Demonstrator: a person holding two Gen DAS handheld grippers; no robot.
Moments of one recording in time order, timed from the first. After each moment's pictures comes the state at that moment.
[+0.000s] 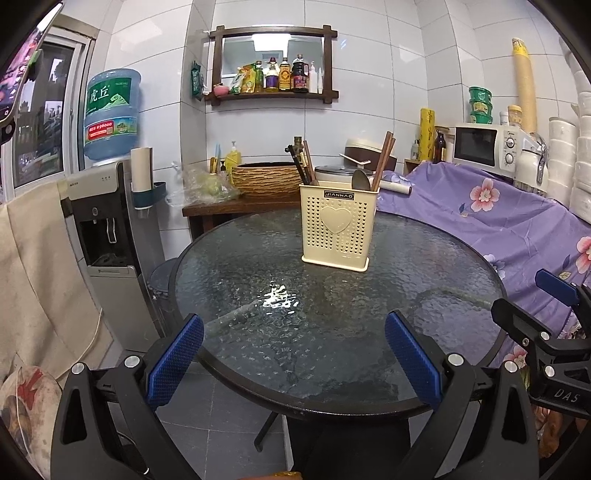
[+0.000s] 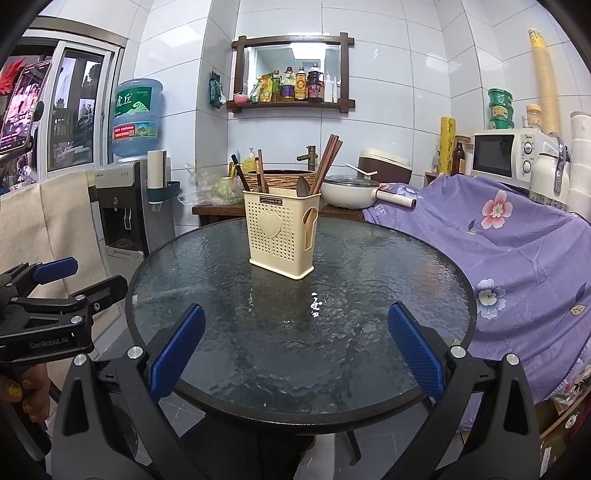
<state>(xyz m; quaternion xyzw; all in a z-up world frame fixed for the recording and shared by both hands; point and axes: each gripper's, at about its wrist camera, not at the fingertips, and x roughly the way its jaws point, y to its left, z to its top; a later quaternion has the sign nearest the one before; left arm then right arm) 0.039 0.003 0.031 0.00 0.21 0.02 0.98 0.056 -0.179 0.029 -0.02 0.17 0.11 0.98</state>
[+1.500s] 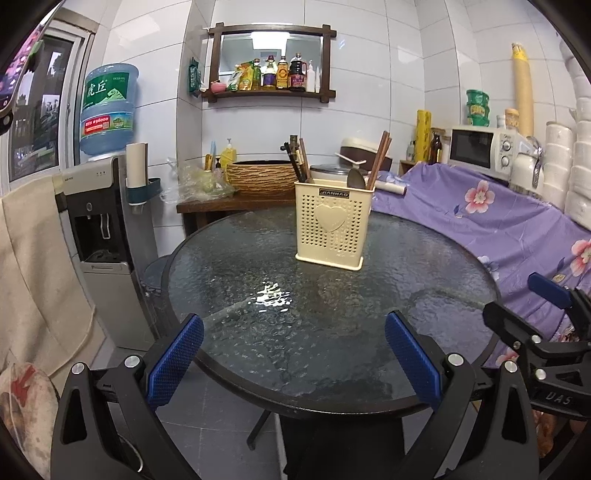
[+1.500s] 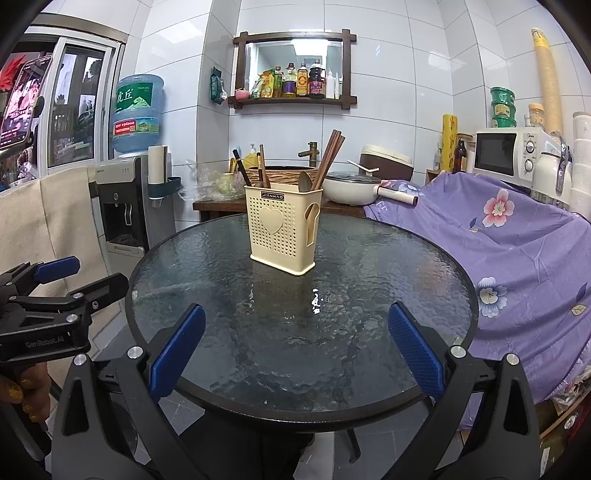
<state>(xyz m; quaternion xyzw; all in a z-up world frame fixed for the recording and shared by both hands) 0.038 0.005 0.029 -0.01 0.21 0.00 0.98 0.059 -0.176 0.027 -0.02 0.18 0.11 0.98</state>
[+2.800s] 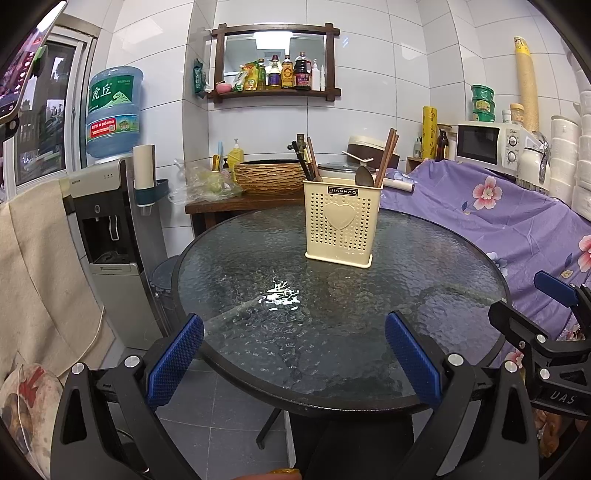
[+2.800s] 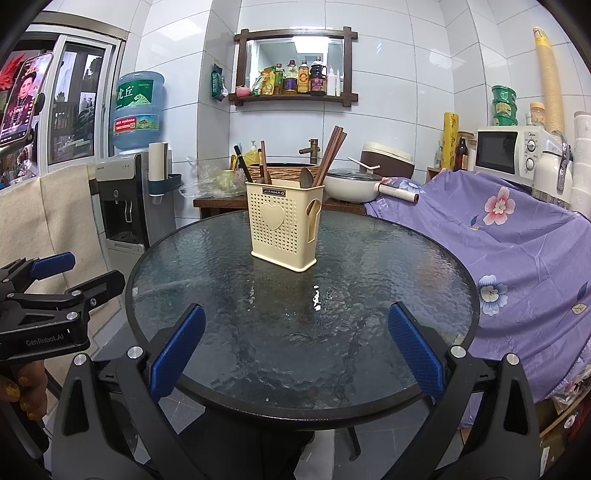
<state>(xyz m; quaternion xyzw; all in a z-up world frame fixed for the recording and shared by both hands) 0.037 0.004 0.028 0.00 0.22 0.02 0.98 0.059 -0.175 0.024 -0.03 0.19 0.11 0.98</state>
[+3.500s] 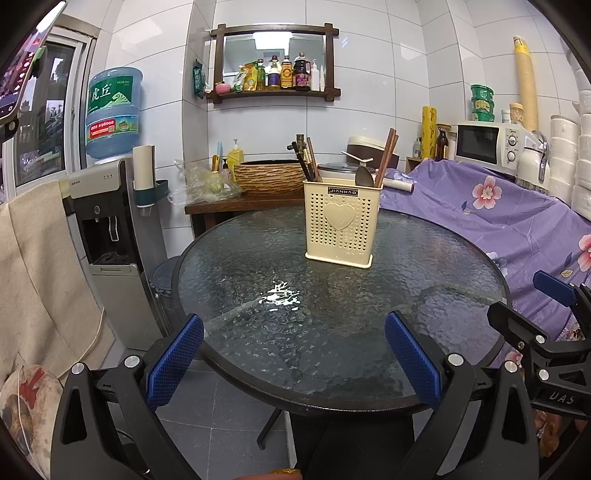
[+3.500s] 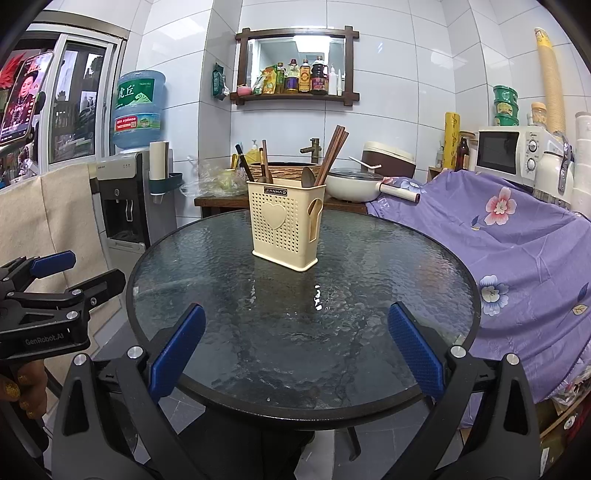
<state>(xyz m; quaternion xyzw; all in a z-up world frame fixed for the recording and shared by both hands) 0.037 0.004 0.028 0.00 0.22 0.02 0.98 0.060 -0.173 0.023 -0.03 0.19 0.11 0.98</state>
